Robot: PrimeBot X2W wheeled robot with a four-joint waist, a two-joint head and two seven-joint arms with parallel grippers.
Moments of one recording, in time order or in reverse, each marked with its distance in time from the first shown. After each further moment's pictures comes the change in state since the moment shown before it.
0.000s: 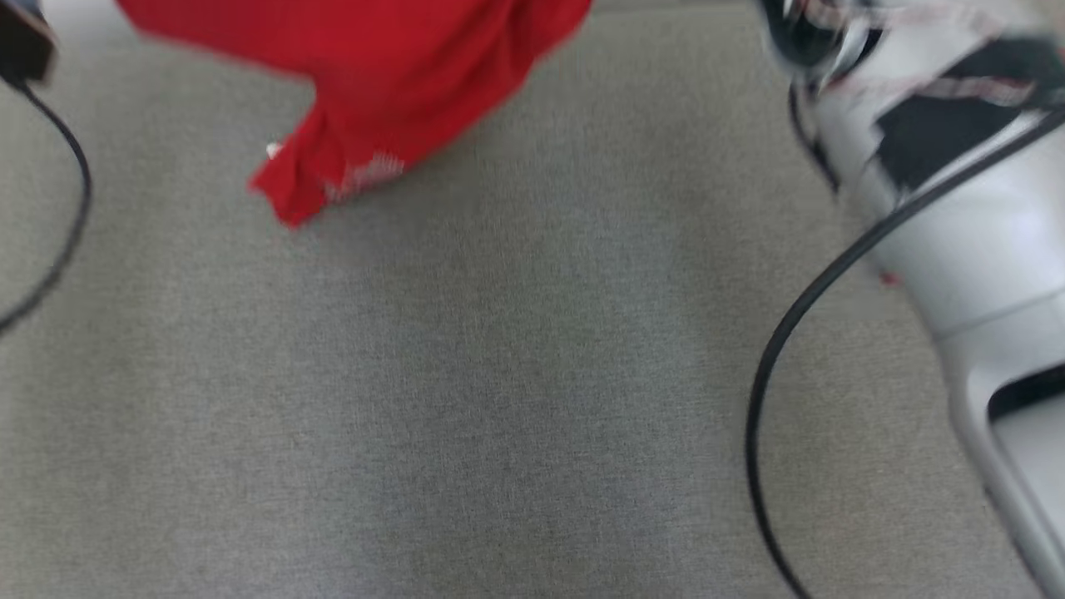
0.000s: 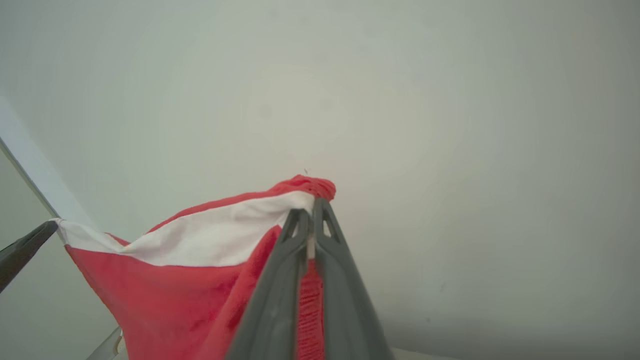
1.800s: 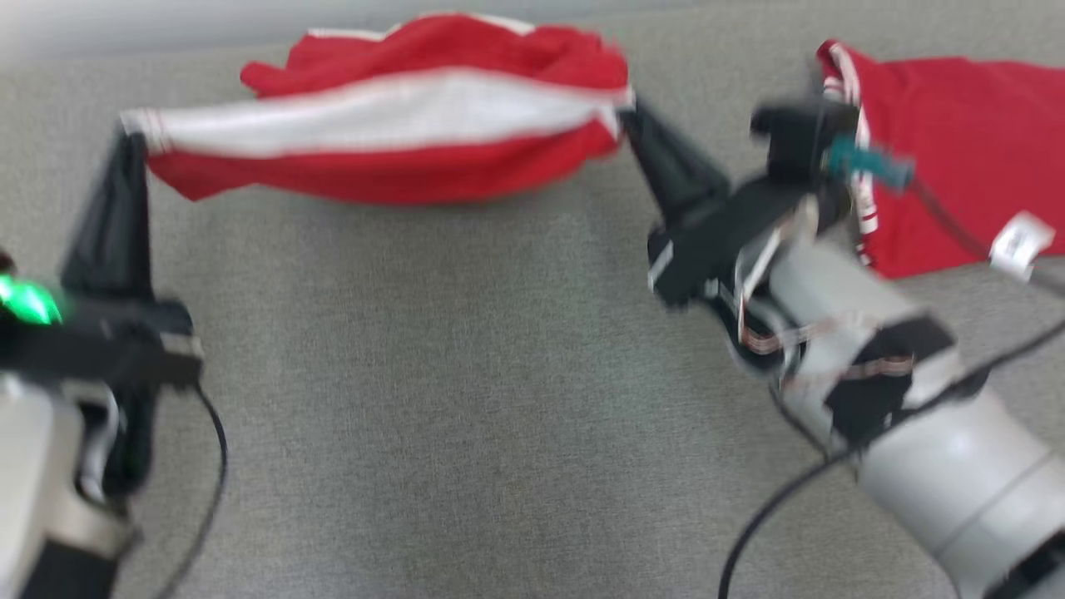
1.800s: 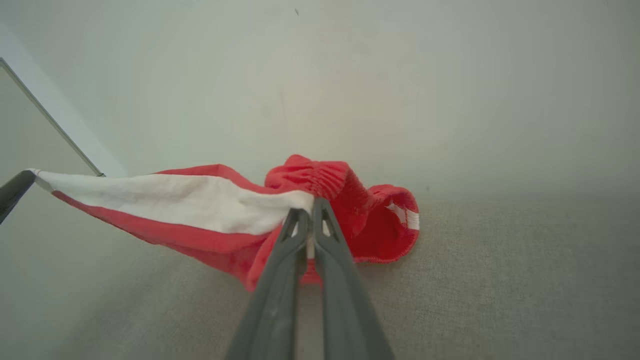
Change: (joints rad) left arm 0.601 -0.078 0.152 -0.335 -0.074 0.086 -0.188; right arm 0.395 -0.156 0.386 -0.174 0.211 0.000 -0.270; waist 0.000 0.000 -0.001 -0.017
